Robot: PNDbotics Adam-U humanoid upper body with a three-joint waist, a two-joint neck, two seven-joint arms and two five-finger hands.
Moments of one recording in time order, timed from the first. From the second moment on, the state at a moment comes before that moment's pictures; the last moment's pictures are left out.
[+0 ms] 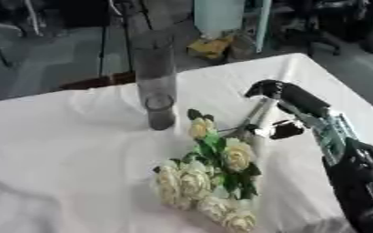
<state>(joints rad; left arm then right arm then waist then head) -0.17 0.26 0.01 -1.75 -0.29 0.04 0.20 -0.70 -0.50 -0.15 -0.93 1.04 -0.87 -0.03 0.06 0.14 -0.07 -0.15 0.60</state>
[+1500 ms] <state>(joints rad) -0.17 0.26 0.01 -1.75 -0.29 0.04 0.20 -0.73 -0.48 -0.16 -0.77 1.31 -0.84 -0.21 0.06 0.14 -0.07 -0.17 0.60</state>
